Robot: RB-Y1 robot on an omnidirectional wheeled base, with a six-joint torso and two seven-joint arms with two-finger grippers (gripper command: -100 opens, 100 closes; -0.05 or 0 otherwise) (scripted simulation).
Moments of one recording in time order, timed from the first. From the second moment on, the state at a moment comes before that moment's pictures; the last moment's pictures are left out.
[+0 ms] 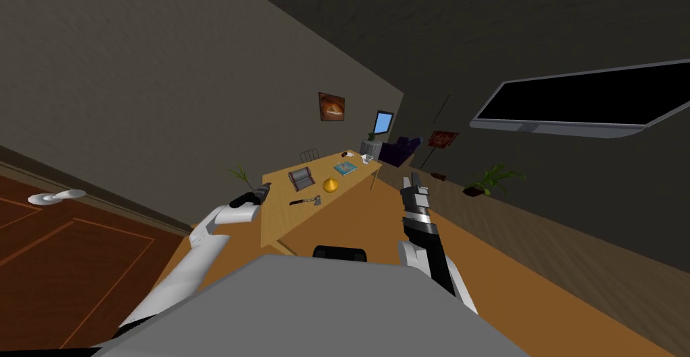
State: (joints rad) left arm 0.13 0.51 0.31 -1.62 0.14 0.60 -0.10; right arm 0.53 0.01 -0.01 -2.30 0.09 -0.35 -0.02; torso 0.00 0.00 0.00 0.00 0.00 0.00
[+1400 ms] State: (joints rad) left arm -0.06 0.56 0.39 -1.23 0.24 0.90 -0.12; right arm 0.53 0.01 -0.01 -2.30 0.09 -0.35 -0.02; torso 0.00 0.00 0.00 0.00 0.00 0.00
